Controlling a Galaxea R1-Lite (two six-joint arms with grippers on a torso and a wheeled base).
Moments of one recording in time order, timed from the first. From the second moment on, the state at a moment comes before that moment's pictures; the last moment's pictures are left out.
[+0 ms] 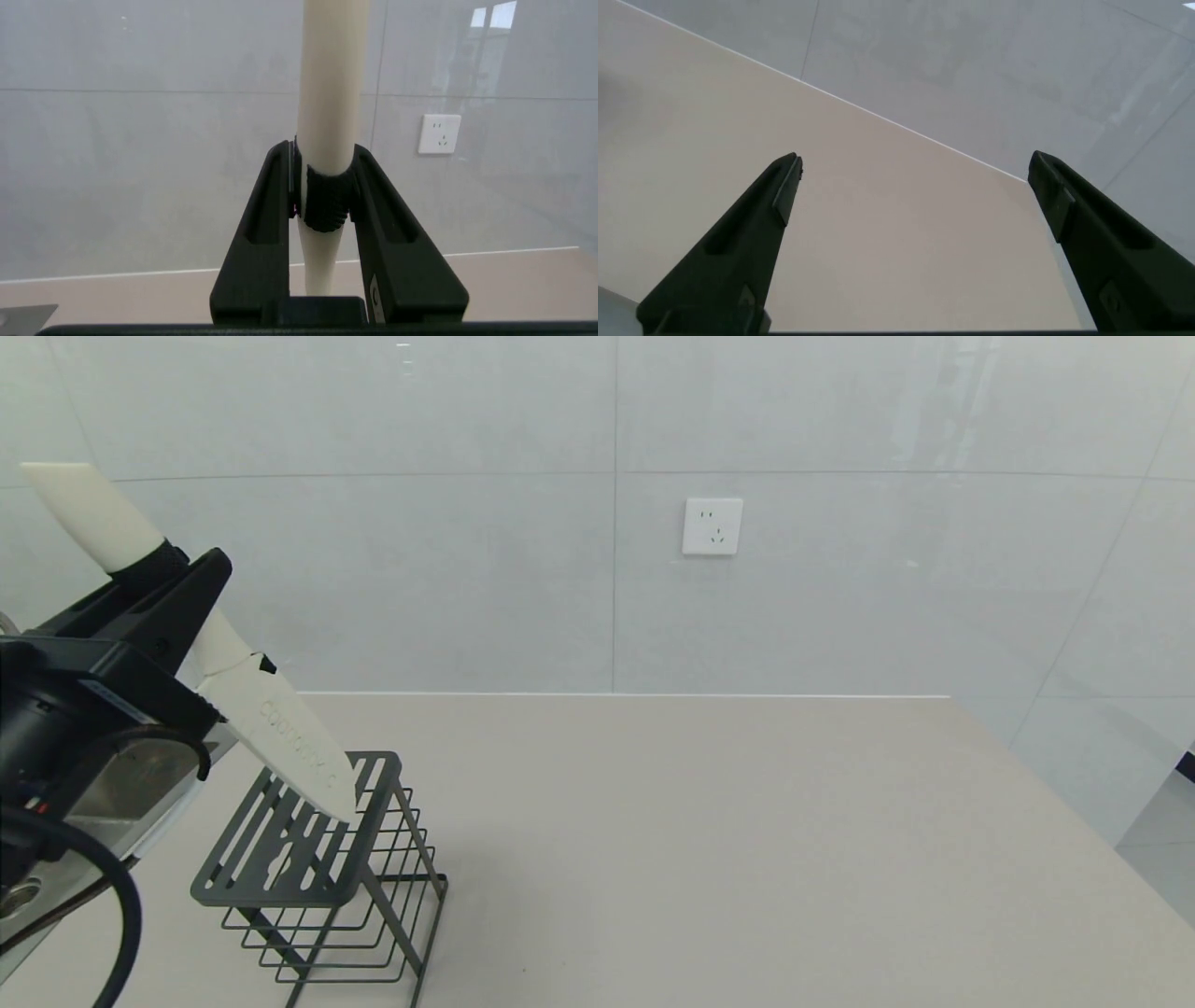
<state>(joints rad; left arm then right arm) -0.65 1.17 -0.38 -1.19 0.46 0.15 0.00 0.00 0.00 -0.08 0.26 -0.35</state>
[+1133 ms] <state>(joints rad) -0.66 1.19 -0.37 -1.19 0.46 0.15 0.00 0.00 0.00 -0.08 0.26 -0.35</state>
